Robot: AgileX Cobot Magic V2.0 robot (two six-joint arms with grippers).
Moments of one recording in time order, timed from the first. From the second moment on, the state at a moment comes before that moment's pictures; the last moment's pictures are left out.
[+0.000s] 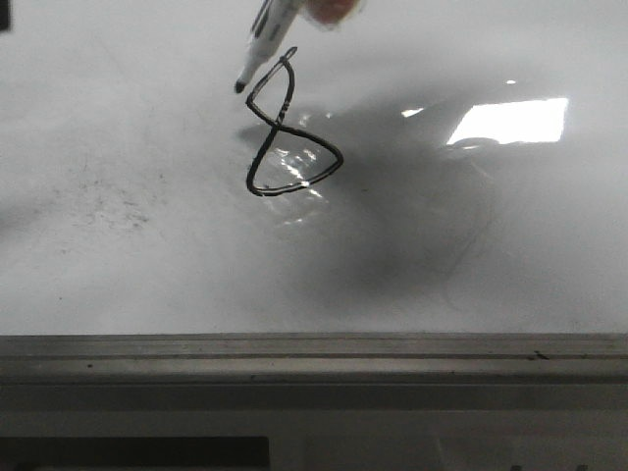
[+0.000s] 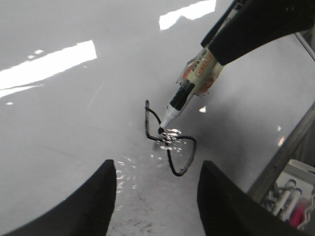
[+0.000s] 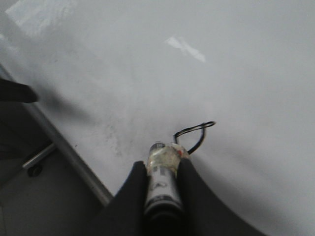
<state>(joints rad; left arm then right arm) -0.82 0.69 -0.36 0.19 -0.09 -0.06 0.84 1.12 -1.04 -0.03 0.55 0.11</state>
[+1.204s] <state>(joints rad) -0.88 1.14 -0.36 0.29 -0.45 -0.06 0.90 1.16 -1.04 0.10 0.68 0.15</state>
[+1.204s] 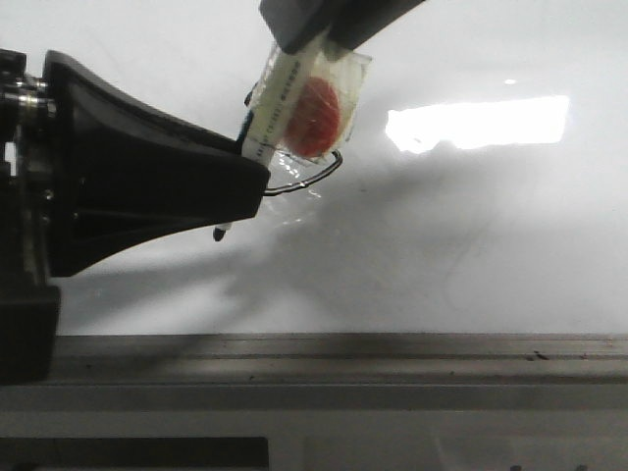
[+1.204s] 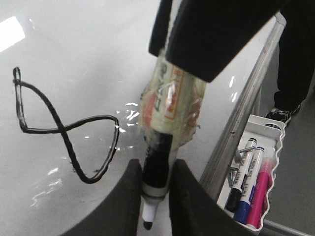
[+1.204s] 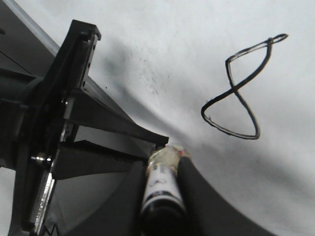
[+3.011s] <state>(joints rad) -0.78 0.78 -0.36 -0.31 -0.05 -0.22 0.89 1.06 -0.96 0.01 0.66 0.15</state>
